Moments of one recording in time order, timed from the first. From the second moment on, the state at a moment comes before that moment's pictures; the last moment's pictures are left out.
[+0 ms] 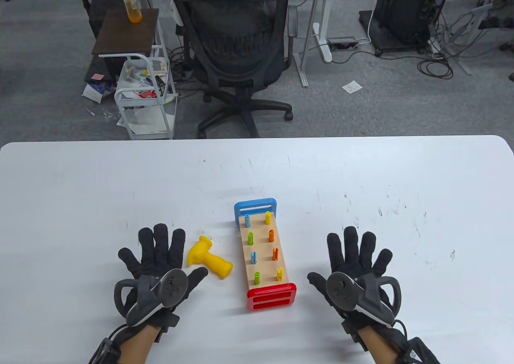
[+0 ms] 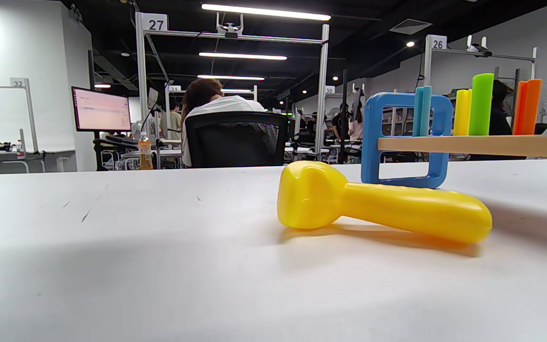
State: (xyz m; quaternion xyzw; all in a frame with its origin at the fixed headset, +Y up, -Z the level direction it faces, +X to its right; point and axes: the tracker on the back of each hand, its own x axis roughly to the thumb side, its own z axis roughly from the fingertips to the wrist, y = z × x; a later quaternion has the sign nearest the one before) left_hand -0.232 -0.706 -0.286 0.06 -0.06 0.01 1.00; right_hand 0.158 -0.701 -0.277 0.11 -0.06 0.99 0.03
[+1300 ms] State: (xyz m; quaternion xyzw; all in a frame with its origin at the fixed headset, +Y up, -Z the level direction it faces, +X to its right) left_hand -0.169 -0.721 -0.354 -0.16 0.11 -0.07 0.98; right_hand 0.150 -0.703 -0.279 0.11 -0.03 0.99 0.02
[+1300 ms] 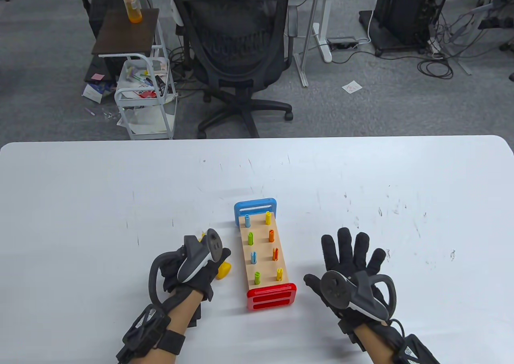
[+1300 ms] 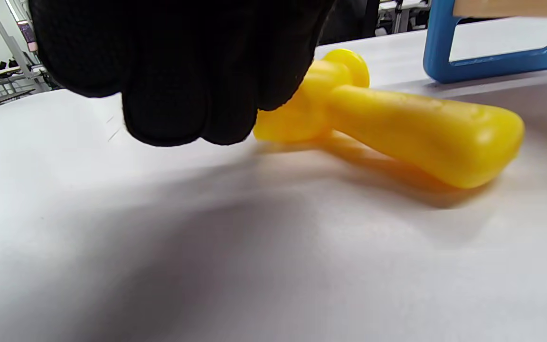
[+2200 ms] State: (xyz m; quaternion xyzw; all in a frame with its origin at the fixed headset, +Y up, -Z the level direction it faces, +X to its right) left_hand -0.192 -0.756 -0.379 -0.10 0.10 0.03 0.99; right_hand 0.147 -0.707 -0.281 0.13 0.00 0.99 0.01
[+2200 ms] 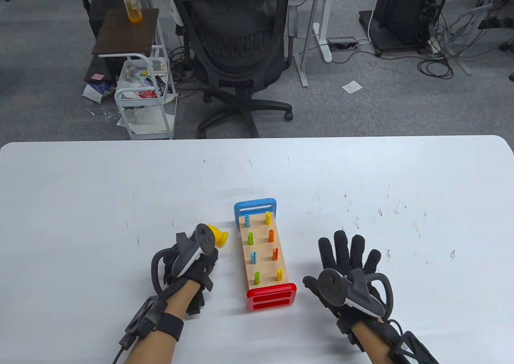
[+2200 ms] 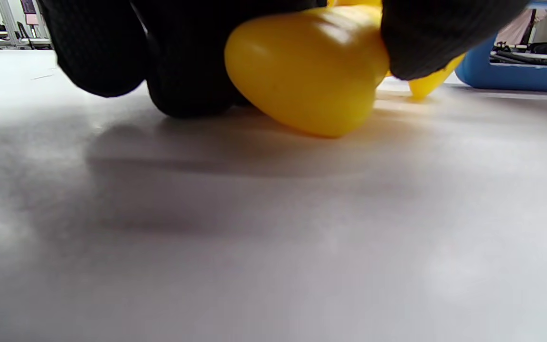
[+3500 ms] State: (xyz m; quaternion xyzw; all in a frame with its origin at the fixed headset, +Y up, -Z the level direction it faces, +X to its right) left_hand -0.212 -0.677 -0.372 0.13 -0.06 0.25 0.96; right_hand 0.066 -0.705 -0.290 0.30 0.02 0.95 0.05
